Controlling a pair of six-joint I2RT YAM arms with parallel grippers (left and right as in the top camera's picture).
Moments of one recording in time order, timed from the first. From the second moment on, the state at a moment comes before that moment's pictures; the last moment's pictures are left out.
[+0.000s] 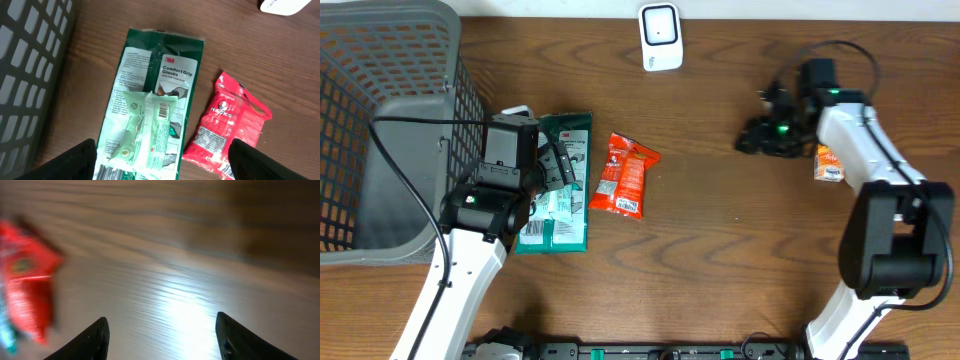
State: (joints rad) left arm -0.21 1.19 1.00 -0.71 -0.11 -0.41; right arm 0.06 1.95 1.42 -0.80 -0.45 0.05
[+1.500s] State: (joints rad) left arm -0.21 1.19 1.00 -0.71 -0.11 -0.41; right arm 0.47 1.90 1.41 -0.78 -0.06 0.29
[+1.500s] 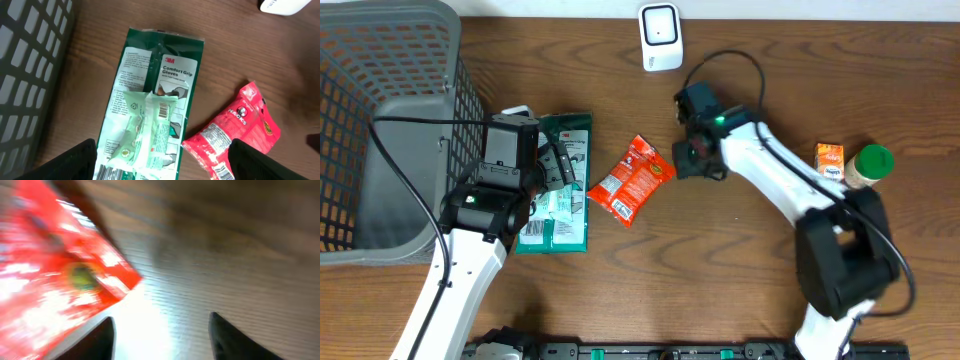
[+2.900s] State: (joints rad) left arm -0.27 1.26 0.97 -0.65 0.09 -0.43; right arm 0.19 1.79 1.41 -0.86 -0.44 0.05
